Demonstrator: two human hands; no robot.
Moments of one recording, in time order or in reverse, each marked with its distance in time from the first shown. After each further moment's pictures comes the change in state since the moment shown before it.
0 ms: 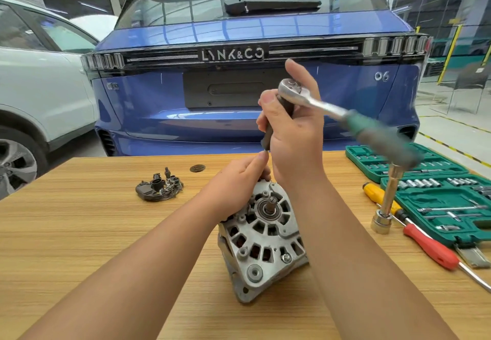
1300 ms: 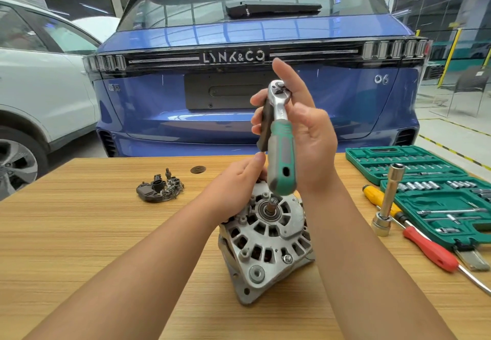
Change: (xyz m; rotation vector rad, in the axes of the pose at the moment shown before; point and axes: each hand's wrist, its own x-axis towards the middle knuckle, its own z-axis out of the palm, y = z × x) left_hand -0.008 0.000 0.000 -0.106 0.004 0.003; right_hand 0.004 -0.008 -0.019 0.220 -0.378 0.136
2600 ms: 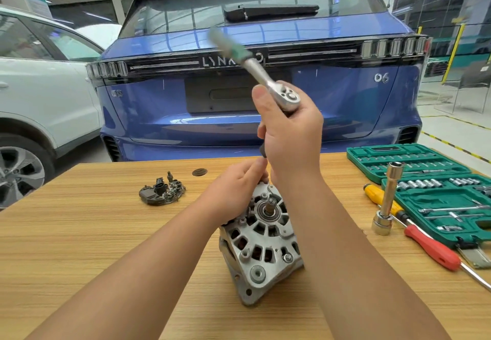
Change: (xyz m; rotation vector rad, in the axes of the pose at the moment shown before) left_hand 0.004 0.001 0.002 0.112 -0.003 -0.017; right_hand 0.008 0.003 0.019 -0.268 0.496 0.029
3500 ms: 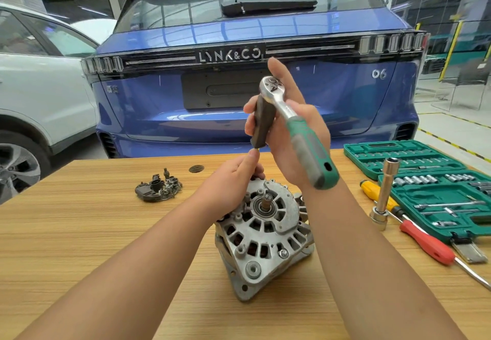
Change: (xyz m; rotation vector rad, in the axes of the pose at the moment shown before) left_hand 0.000 0.000 0.001 -0.072 0.028 -0.039; right_hand 0.008 0.000 -0.028 0.381 -0.521 0.140
